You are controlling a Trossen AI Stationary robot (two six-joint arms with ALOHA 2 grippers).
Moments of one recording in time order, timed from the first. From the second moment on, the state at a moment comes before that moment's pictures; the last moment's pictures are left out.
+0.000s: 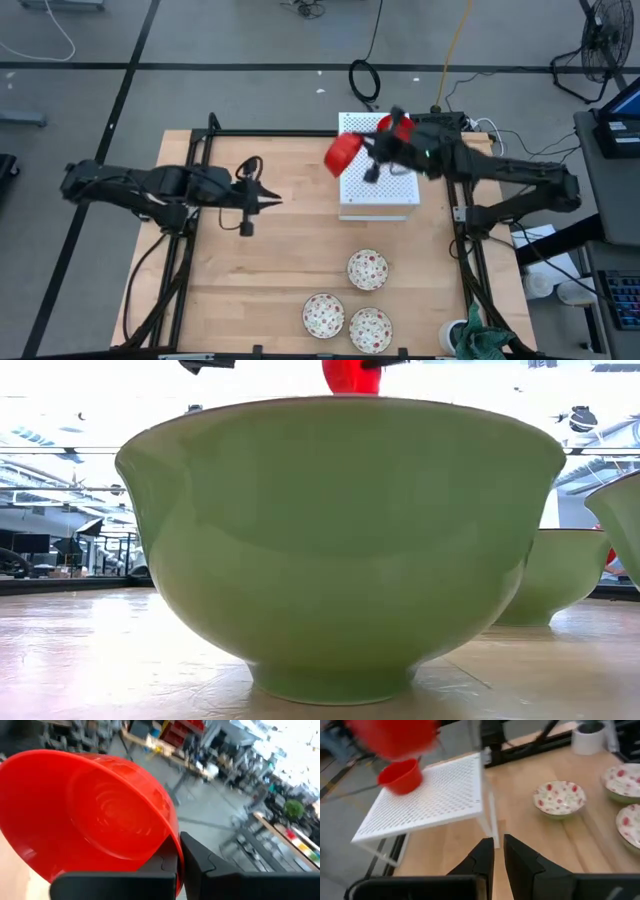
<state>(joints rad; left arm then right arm) -0.09 1.00 0.97 -0.39 -0.17 0.24 -0.19 1.24 1.25 -0.18 0.36 -0.45</state>
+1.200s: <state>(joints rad) 0.26 0.88 0.57 -0.05 0.08 0.23 -0.87 1.79 2.24 -1.42 -0.05 0.01</state>
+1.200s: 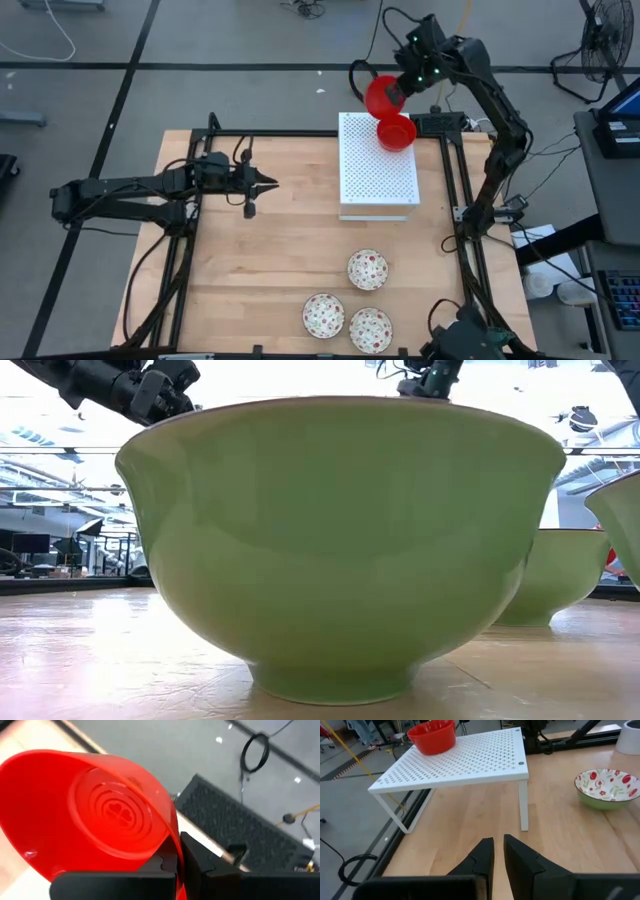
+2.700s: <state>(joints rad) 0.26 0.88 0.57 -0.03 0.08 0.25 -0.91 1.79 2.05 -1.58 -0.03 0.01</state>
